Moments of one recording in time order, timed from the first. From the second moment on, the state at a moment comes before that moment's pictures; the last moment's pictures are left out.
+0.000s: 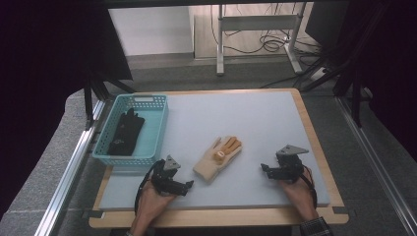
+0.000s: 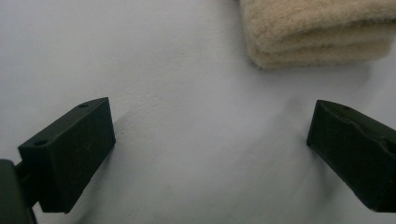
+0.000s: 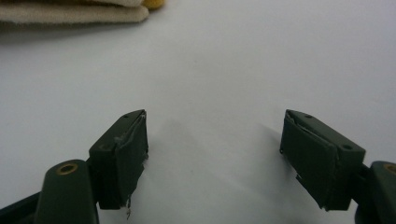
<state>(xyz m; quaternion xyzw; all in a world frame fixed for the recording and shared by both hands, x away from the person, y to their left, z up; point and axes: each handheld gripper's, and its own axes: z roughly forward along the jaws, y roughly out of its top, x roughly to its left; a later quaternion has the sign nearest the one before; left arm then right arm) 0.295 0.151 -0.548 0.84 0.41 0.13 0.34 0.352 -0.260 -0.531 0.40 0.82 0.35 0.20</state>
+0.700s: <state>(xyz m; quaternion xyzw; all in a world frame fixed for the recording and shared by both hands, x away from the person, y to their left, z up) 0.331 0.096 -0.496 0.85 0.38 0.09 0.37 0.352 -0.260 -0.531 0.40 0.82 0.35 0.20</state>
